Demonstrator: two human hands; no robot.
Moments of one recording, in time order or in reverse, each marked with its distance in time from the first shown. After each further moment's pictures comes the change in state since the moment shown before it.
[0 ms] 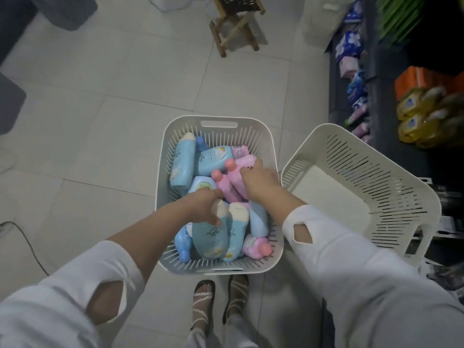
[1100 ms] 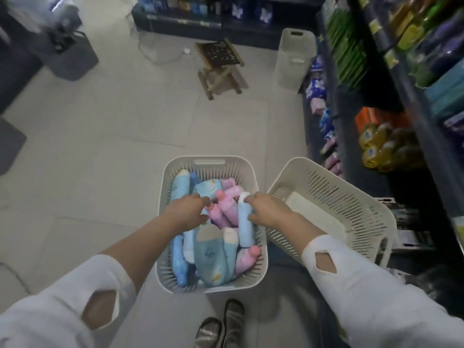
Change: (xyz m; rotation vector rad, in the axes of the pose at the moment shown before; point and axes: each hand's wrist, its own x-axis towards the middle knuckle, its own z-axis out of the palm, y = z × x) left_hand -0.045 0.023 -0.060 0.250 0.211 -0.017; right_hand -0.064 0.046 -0.031 0.132 0.091 -0.138
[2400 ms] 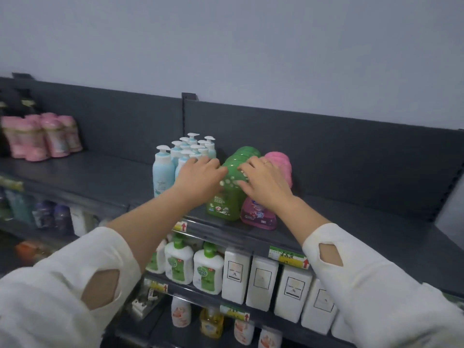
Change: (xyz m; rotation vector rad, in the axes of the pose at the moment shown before) left_hand -0.401 0.646 -0.069 0.501 0.900 1.555; right_hand -0.785 0.052 -0.011 -0.285 0.947 1.361
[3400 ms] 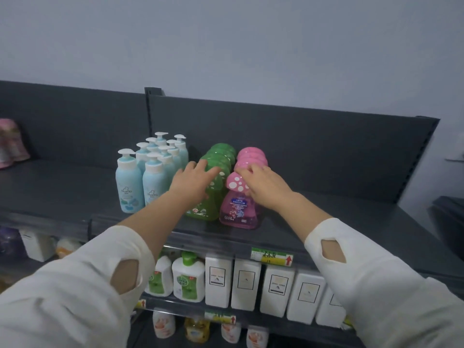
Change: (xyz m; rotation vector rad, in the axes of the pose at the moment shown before) left_hand 0.044 0.018 0.038 -0.161 -0.176 -0.032; right_hand -0.006 0.051 0.019 -0.096 -0.281 0.105
